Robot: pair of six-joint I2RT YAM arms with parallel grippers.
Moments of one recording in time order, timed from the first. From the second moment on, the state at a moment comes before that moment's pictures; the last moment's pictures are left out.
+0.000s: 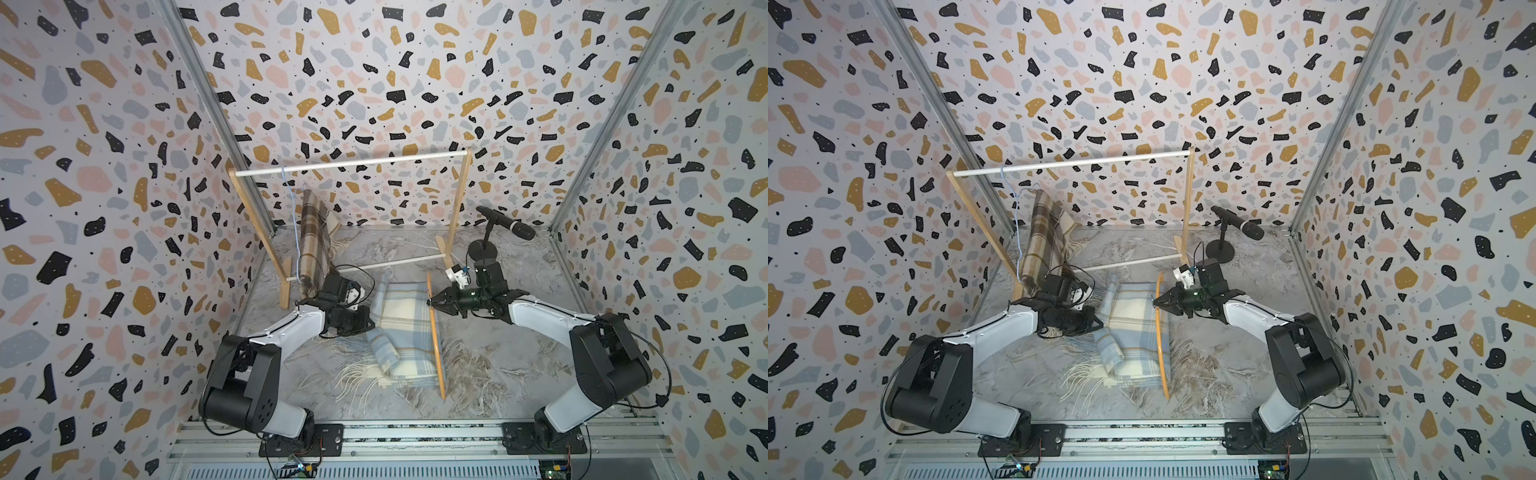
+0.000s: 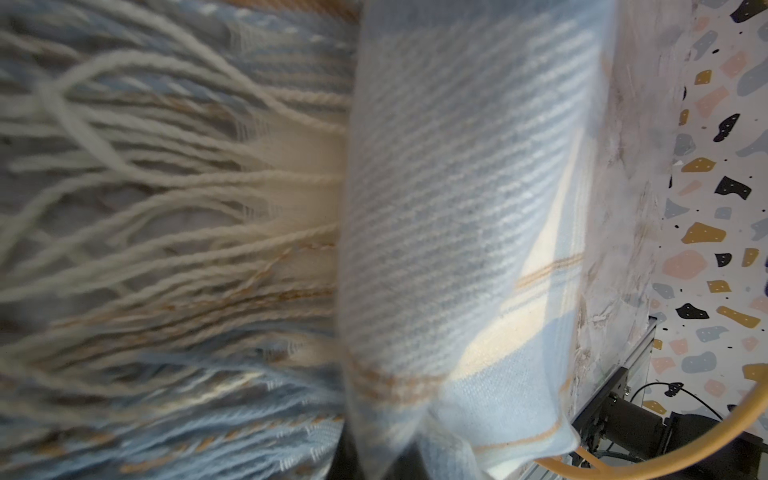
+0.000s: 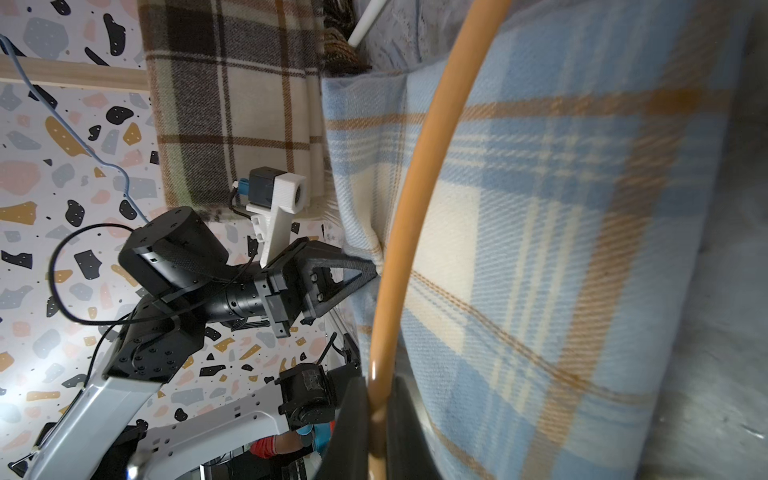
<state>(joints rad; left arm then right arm) -0.25 1.48 0.79 -0.44 0.49 -0.37 0.43 1.60 0.91 0.01 -0.87 0.91</state>
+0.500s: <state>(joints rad) -0.22 1.47 0.77 -0.46 0.33 -0.37 0.41 1.54 0.91 0.06 -0.89 1.05</state>
